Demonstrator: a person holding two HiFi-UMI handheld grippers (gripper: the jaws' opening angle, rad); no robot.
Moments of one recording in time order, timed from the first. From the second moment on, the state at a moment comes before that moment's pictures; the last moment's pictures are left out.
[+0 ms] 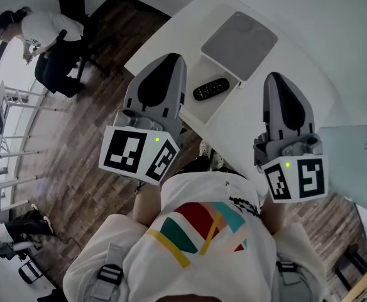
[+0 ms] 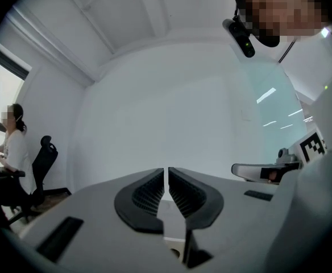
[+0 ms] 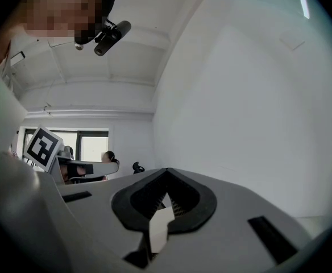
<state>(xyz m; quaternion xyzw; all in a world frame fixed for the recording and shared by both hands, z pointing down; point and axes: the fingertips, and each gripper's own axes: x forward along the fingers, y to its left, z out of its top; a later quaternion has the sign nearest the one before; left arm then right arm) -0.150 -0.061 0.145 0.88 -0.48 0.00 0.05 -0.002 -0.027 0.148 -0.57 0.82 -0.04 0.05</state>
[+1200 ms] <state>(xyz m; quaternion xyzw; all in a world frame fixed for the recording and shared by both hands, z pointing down) -0.077 -0.104 0.452 0.87 -0.19 0.43 0.15 0.037 -0.112 0.232 -0.61 0.77 -0.16 -0.01</state>
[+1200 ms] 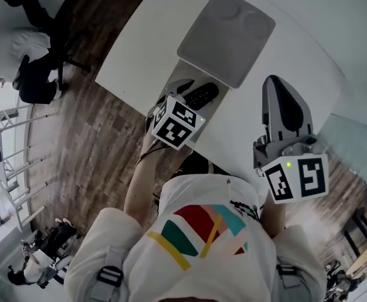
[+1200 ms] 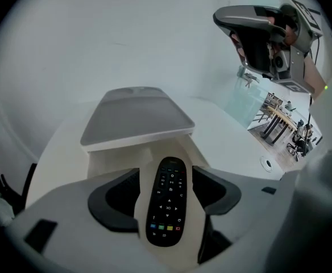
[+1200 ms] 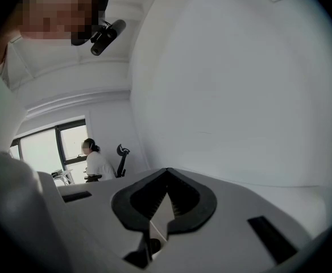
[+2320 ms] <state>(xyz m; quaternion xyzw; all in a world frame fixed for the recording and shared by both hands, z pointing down) -0.074 -0.100 0.490 0.83 -0.15 0.52 0.13 0.054 -0.136 0.267 -0.62 0.76 -0.21 -0.01</state>
